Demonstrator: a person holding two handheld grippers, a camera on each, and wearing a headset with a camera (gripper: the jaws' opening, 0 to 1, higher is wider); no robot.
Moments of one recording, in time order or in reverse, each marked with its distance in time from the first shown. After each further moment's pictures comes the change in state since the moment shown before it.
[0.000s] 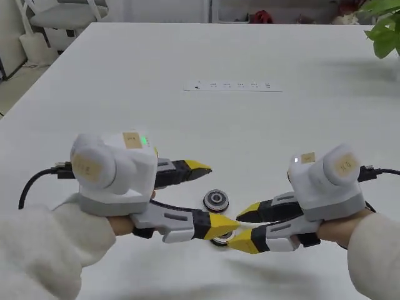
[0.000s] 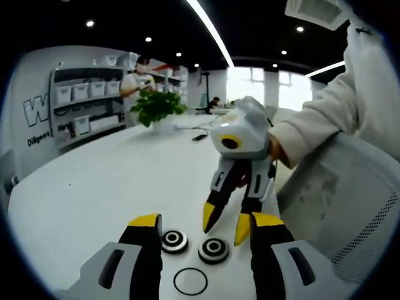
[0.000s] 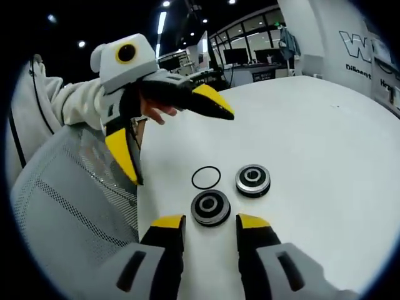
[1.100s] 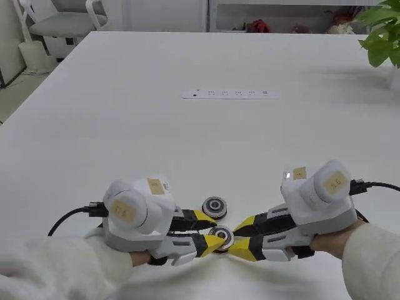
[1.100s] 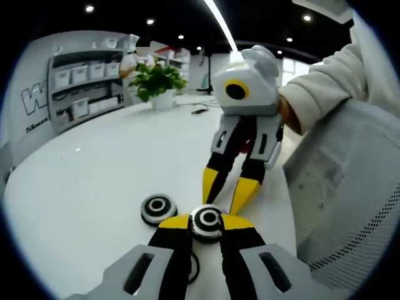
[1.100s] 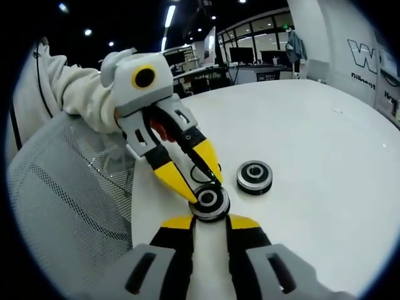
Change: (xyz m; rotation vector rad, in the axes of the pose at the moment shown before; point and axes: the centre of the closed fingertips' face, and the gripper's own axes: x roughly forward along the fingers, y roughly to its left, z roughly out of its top) left arm 0.022 -0.007 -0.055 -0.029 0.106 -0.006; right arm 0.004 -0.001 -0.007 -0.069 0.023 -0.016
